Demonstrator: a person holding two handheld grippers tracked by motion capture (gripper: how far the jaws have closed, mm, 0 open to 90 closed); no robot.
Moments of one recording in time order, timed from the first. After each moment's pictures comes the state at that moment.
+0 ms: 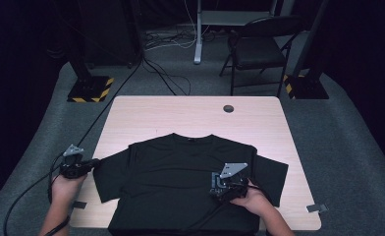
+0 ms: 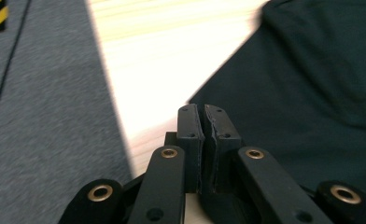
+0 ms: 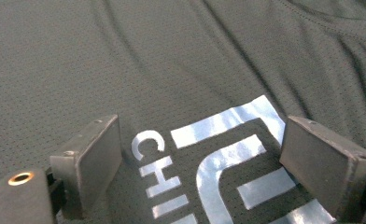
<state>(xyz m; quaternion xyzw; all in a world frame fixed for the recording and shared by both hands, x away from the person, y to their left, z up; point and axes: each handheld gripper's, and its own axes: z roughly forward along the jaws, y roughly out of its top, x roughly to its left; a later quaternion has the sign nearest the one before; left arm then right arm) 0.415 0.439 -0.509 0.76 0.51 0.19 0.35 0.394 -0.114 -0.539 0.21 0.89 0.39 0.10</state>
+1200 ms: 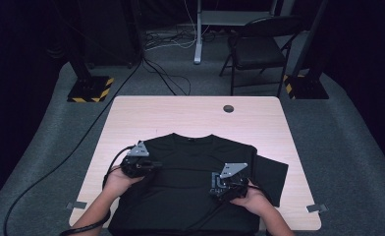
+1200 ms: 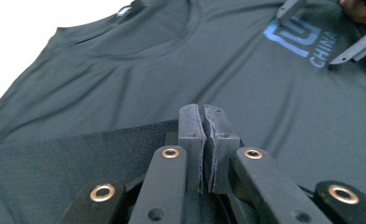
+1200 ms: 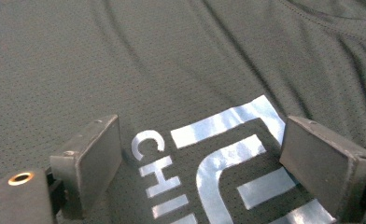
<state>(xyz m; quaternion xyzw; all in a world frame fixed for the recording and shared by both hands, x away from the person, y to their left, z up) 0.418 0.243 -0.477 0.87 0.26 0.09 0.40 0.394 -0.114 -0.539 0.21 0.89 0.39 0.10</state>
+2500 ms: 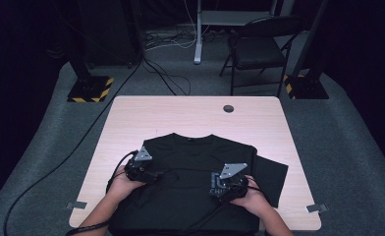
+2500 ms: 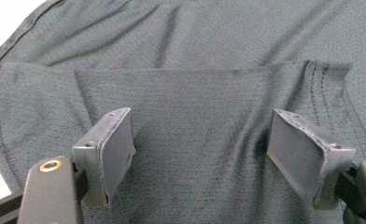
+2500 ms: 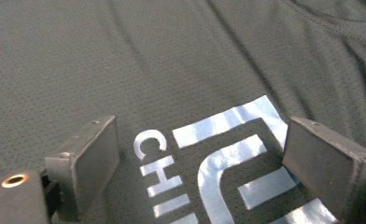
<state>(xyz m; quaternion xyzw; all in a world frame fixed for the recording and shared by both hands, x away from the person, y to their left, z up) 0.434 0.252 -0.530 0.87 0.31 0.14 0.36 0.393 -0.114 -0.539 0.20 0.89 0.39 0.10</state>
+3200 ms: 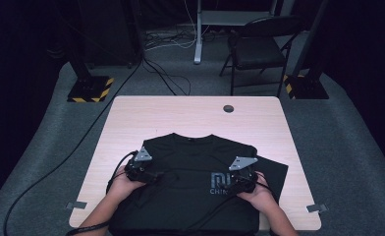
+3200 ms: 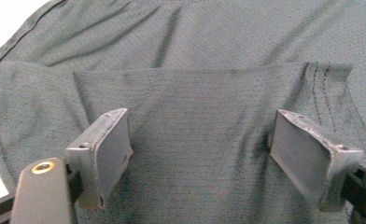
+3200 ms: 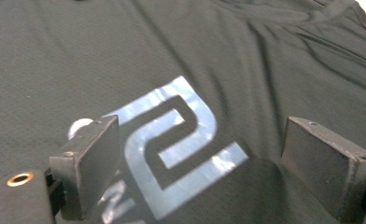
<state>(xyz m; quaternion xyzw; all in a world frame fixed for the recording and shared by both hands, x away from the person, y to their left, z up) 0.434 0.252 -0.532 0.87 0.31 0.15 0.36 0.402 -0.140 -0.526 0.28 0.87 0.37 0.14</state>
